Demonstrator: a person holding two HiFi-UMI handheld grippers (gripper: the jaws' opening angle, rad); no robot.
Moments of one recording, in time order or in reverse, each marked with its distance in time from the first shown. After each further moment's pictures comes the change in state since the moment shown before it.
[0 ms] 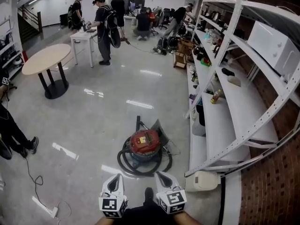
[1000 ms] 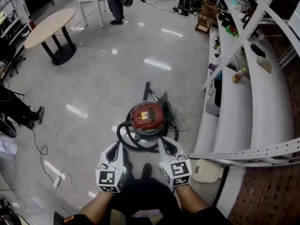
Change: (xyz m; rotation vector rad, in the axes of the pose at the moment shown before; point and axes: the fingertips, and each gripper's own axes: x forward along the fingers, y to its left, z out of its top) left arm 0.167 -0.022 0.013 0.029 0.047 0.115; right arm 0.126 -0.150 0.017 0.005 0.053 0.127
